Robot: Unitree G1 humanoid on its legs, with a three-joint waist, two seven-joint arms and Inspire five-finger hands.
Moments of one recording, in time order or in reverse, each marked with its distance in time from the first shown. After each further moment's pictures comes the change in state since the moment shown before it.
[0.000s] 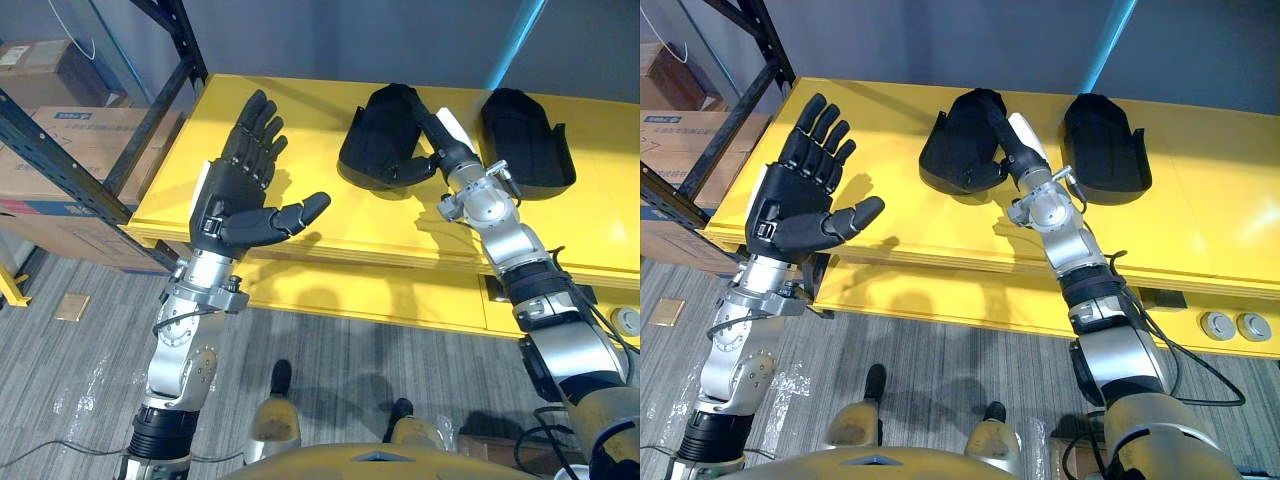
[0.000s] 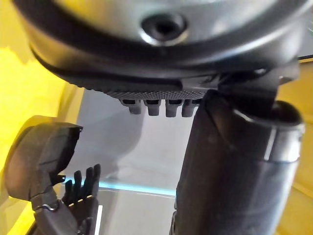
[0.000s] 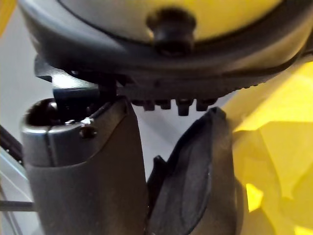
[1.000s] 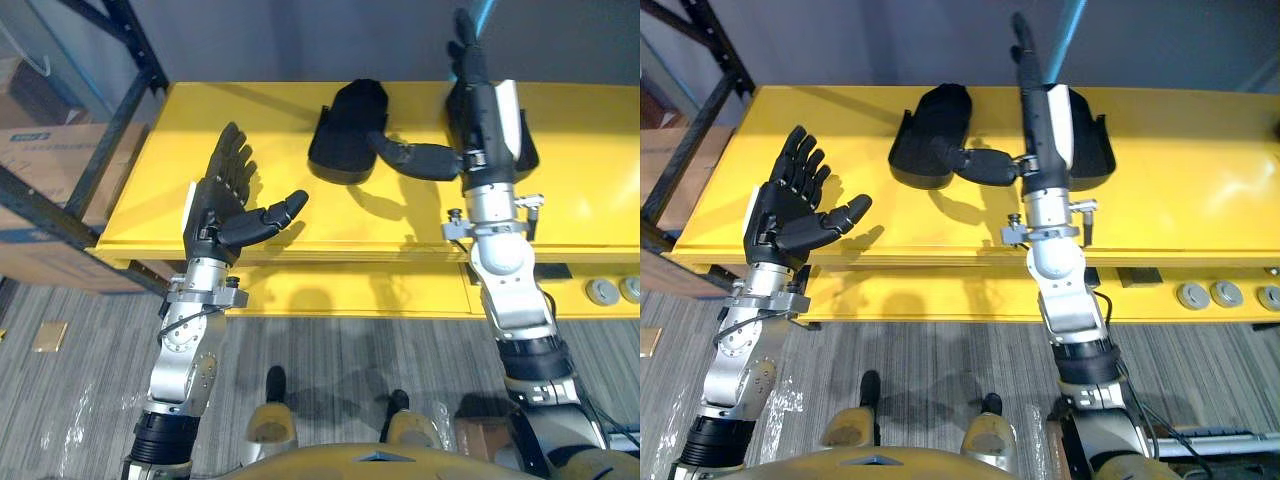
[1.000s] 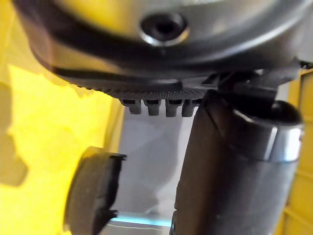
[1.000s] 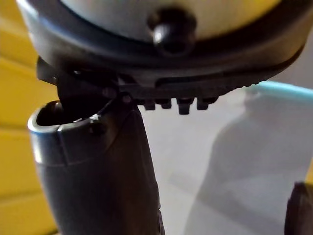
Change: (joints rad) left arm 0.027 -0.030 0.016 0.103 0.192 0.049 0.289; right arm 0.500 0.162 -0.261 -0.823 0.147 -0.086 -0.209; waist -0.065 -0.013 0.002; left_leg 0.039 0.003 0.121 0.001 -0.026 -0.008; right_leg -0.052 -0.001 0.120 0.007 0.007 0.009
